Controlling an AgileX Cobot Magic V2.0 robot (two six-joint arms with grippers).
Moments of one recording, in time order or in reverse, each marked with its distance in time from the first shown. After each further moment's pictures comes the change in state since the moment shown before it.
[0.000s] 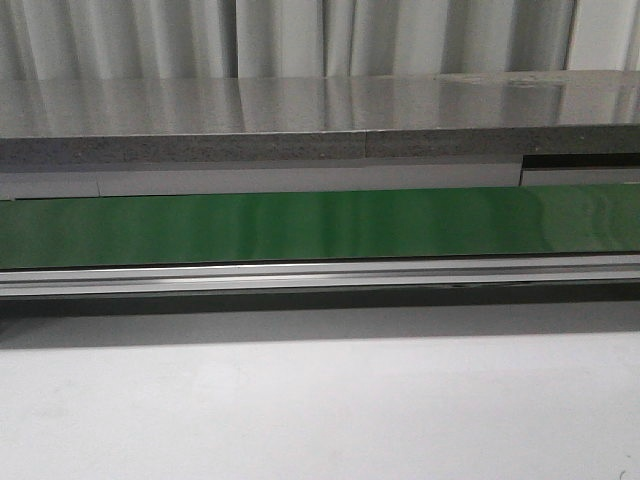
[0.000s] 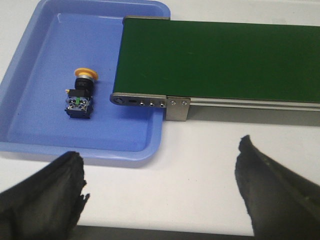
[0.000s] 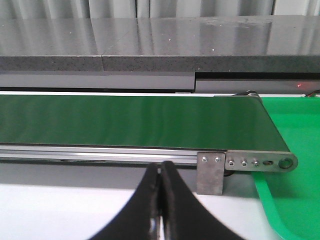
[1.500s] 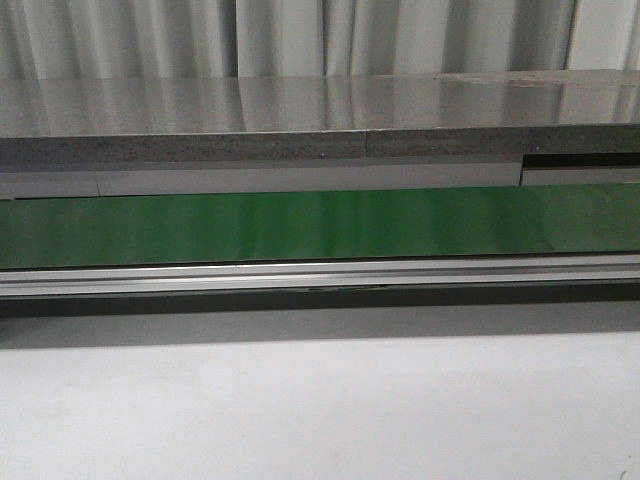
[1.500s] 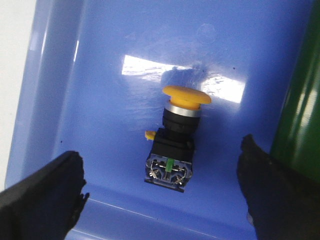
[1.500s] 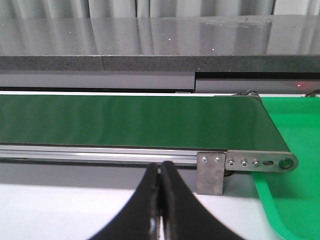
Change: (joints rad) left arm 0.365 1.236 -0.569 0.011 -0.066 0.196; right arm 0.000 0.000 0.000 0.000 0.000 0.000
